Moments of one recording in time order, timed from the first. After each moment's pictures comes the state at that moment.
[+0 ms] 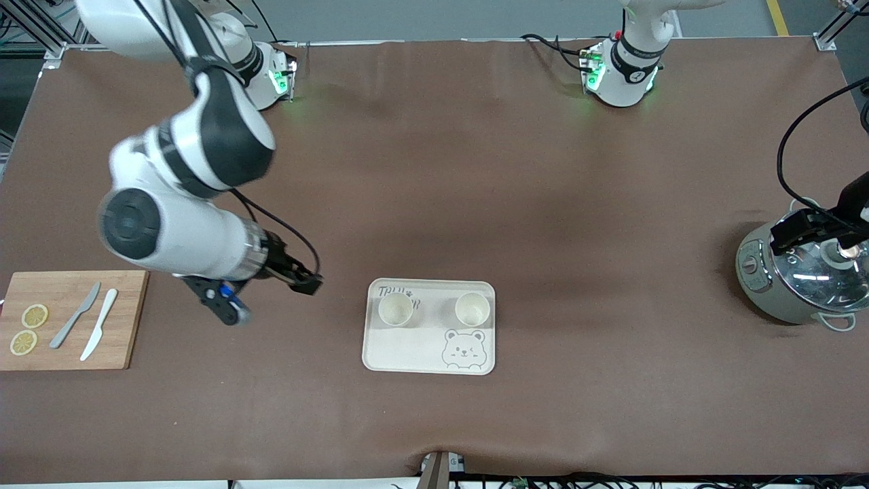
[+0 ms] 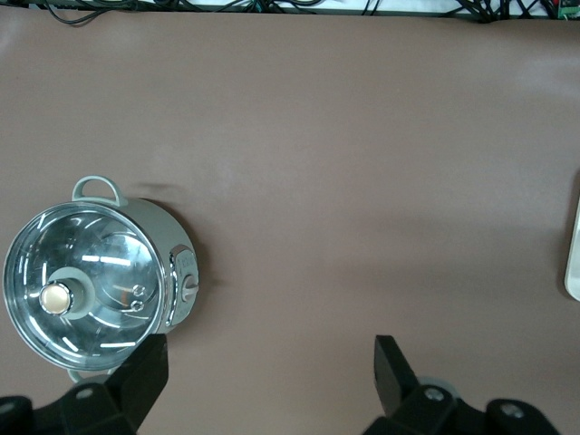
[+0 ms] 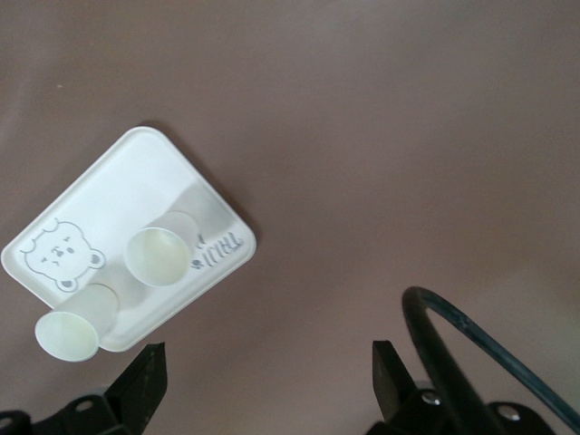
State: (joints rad) left arm 0.02 0.23 -0.05 -1.32 0.09 1.63 -0.09; right arm 0.31 0.54 -0.01 -1.09 0.22 1.49 1.00
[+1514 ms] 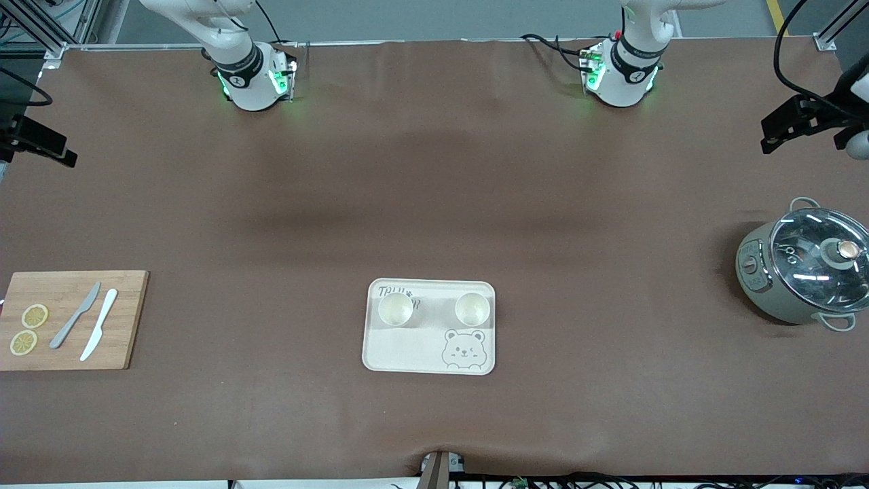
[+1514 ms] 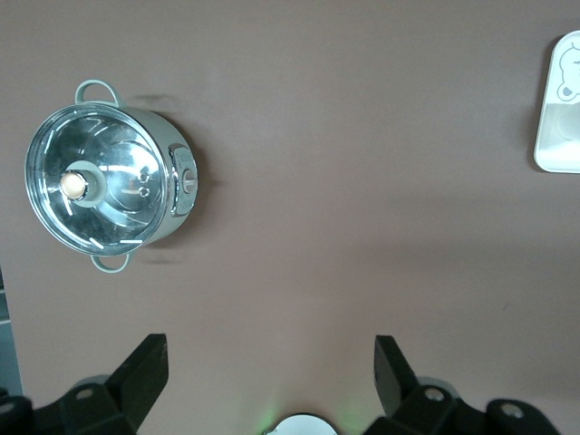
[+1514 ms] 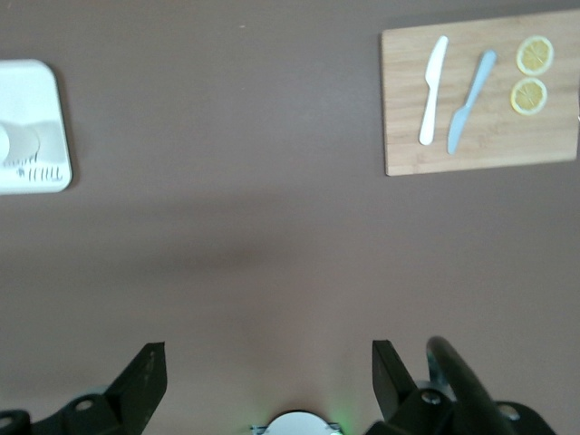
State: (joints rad) left arm 0.01 0.00 -0.11 -1.41 0.09 1.38 -0.08; right arm -0.05 0.05 0.00 -1.36 0.01 1.33 -0.02
